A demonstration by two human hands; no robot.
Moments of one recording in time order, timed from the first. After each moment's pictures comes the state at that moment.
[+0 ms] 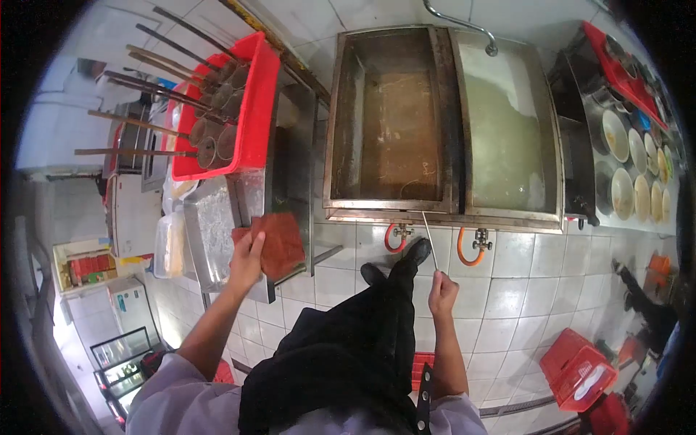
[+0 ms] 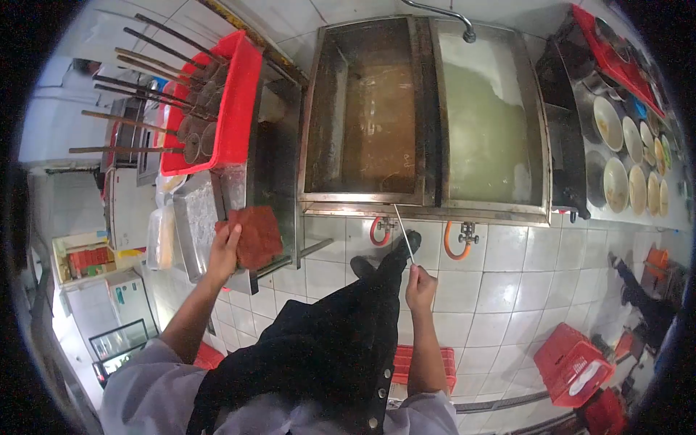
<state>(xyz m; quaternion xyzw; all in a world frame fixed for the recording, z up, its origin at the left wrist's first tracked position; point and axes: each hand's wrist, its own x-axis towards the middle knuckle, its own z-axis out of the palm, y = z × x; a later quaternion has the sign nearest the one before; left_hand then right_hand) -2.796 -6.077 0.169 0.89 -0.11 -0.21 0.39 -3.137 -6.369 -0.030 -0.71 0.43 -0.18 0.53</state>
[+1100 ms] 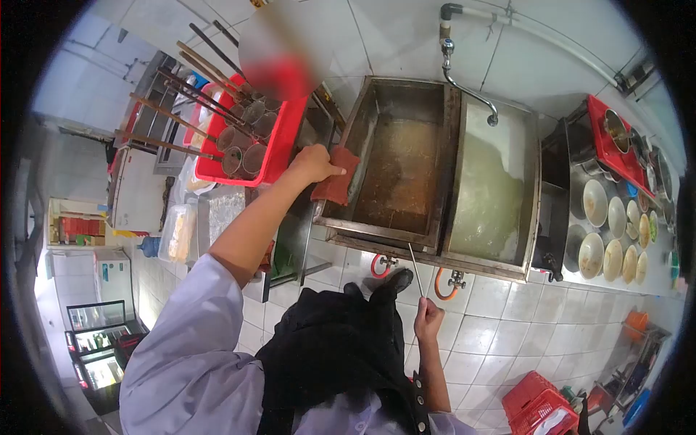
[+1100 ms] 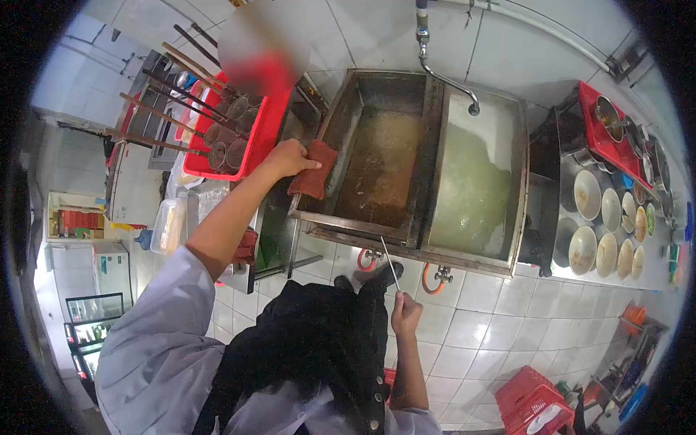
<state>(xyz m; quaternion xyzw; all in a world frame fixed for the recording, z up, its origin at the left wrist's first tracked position) -2.632 -6.325 0.201 0.94 -0.26 -0.24 0.03 -3.130 -6.419 0.048 -0.72 0.37 -0.15 0.57</state>
